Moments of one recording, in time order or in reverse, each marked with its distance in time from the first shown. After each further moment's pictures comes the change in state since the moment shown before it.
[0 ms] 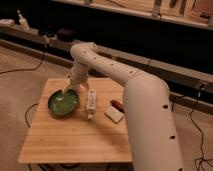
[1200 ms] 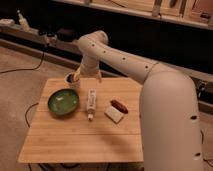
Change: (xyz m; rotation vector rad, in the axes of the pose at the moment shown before) arm 0.017 0.048 -0.097 -0.164 0.226 0.240
